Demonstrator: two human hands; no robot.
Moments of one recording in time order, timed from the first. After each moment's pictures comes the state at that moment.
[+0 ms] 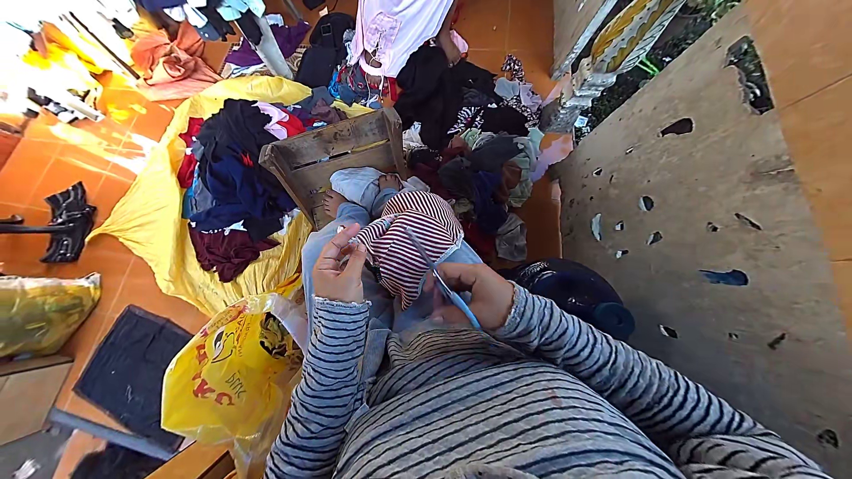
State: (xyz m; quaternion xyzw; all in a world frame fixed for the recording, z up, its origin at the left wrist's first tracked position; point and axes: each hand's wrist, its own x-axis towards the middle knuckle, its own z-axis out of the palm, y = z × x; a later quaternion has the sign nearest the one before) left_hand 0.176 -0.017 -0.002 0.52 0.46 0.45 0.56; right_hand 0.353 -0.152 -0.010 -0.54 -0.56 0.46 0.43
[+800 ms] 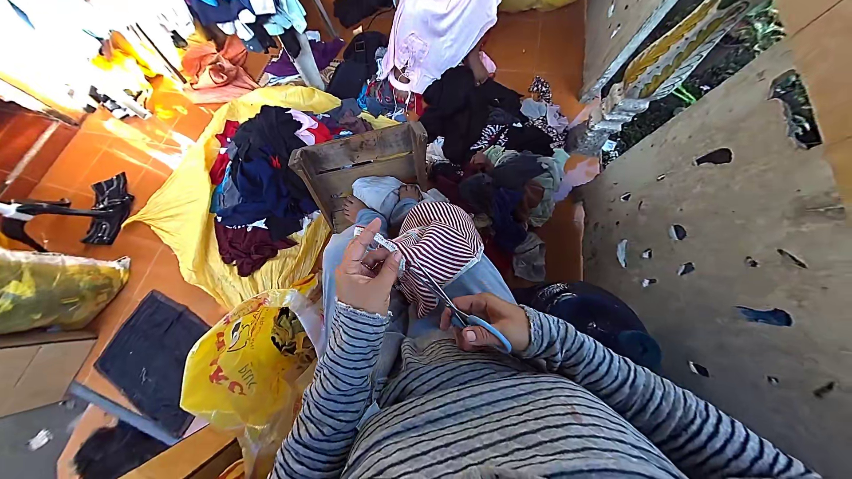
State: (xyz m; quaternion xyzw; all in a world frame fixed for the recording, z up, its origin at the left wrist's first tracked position) left_hand 0.172 -0.026 0.008 0.57 0.36 0.48 0.56; right_hand 0.358 -0.162 -0.052 -0.37 -0.50 0.66 0.41
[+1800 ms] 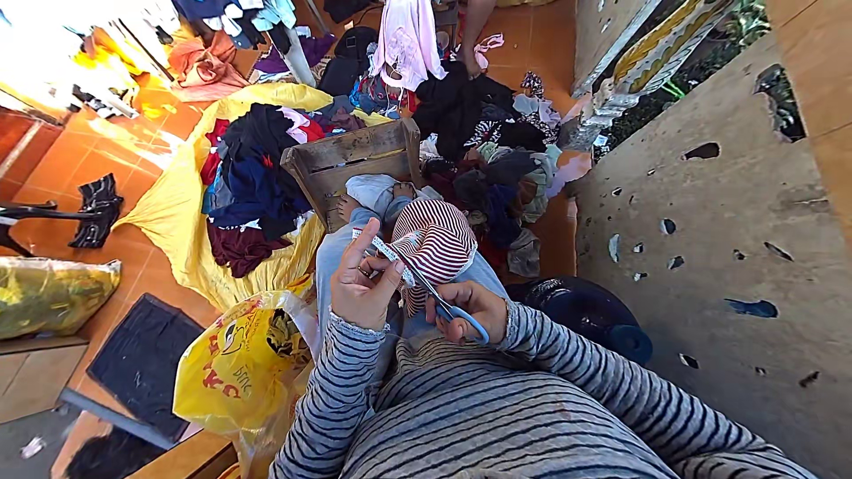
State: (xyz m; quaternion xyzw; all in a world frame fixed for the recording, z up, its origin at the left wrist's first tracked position) left_hand 0.170 -0.035 0.017 0.56 0.28 0.48 0.61; right_hand 0.340 -0.140 -0.048 -0.28 -0.50 0.62 0.53
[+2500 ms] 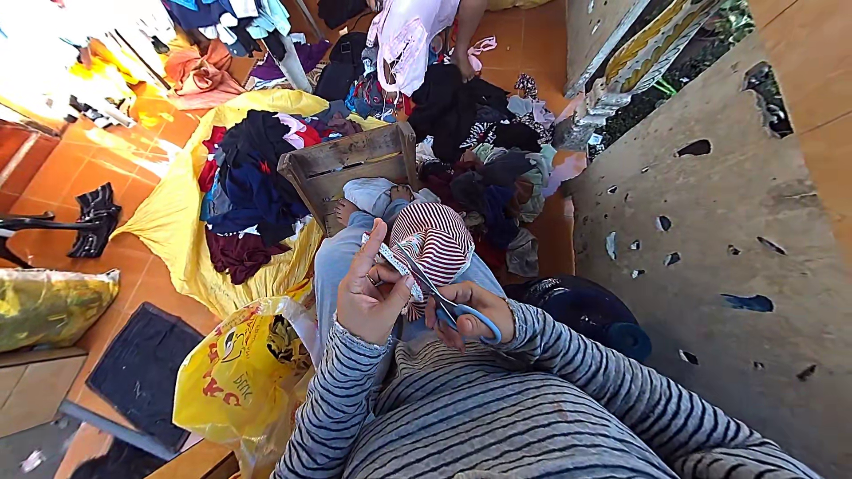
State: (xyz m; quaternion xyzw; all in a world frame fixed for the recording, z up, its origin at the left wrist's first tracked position) left_hand 0.168 -0.039 0.018 0.61 0.22 0.44 0.62; right_hand 0.342 -0.139 -0.040 -0.22 -0.49 0.66 0.53
